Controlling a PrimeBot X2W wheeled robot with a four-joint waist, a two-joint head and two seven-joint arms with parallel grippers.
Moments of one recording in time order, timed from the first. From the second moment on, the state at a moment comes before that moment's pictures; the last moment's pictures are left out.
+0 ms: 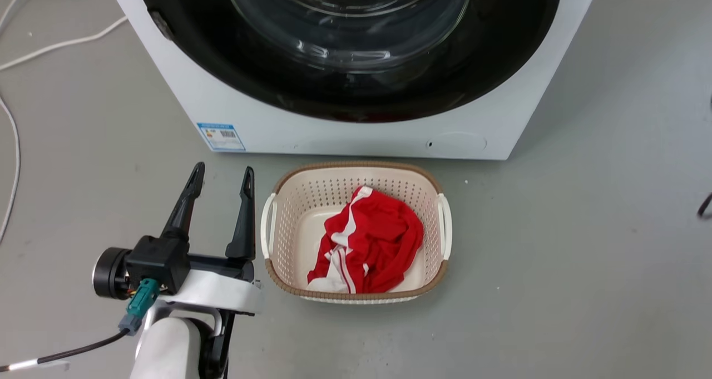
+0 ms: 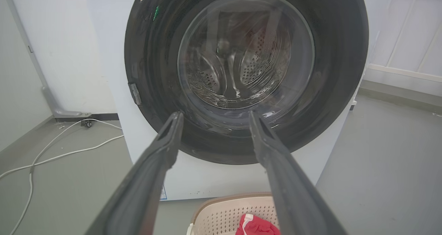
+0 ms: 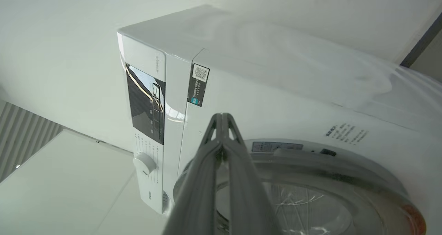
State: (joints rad) left arm -0.19 0.07 -0.04 0.09 -0.10 -0.10 -0.26; right arm -0.82 -0.35 -0.05 0.54 1.65 0.13 0.06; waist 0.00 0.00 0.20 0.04
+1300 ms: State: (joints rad) left arm -0.33 0.08 -0.05 0.05 -0.11 -0.13 -0.26; right arm -1.52 -0.33 0.28 1.06 1.33 0.13 0.46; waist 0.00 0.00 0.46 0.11
